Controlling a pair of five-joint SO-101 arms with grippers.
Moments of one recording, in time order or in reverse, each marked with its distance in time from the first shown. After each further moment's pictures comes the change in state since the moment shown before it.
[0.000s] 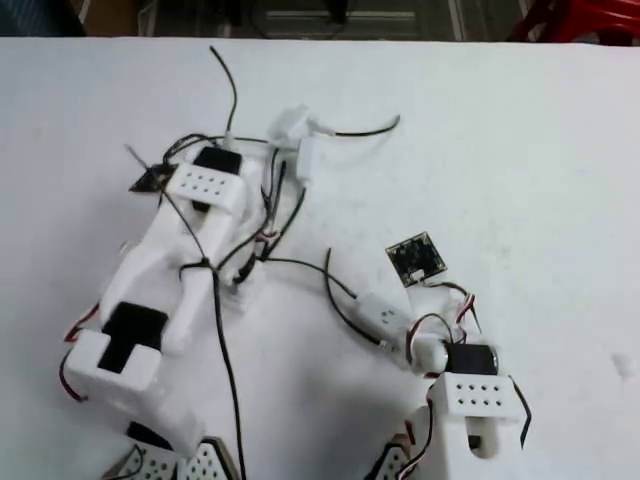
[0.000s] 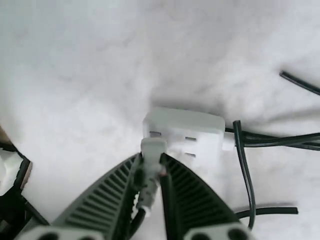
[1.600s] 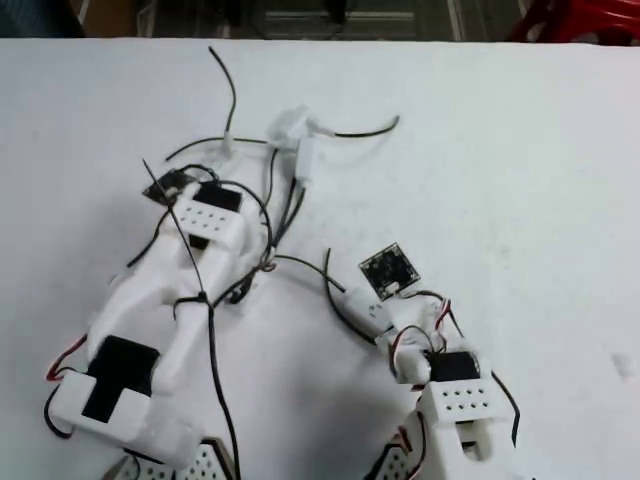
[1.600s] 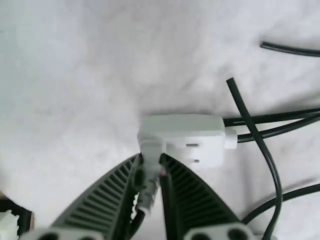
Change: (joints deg) left arm 1.4 -1.1 15.5 -16.2 -12.5; right arm -7.7 0.0 5.6 -7.6 -0.1
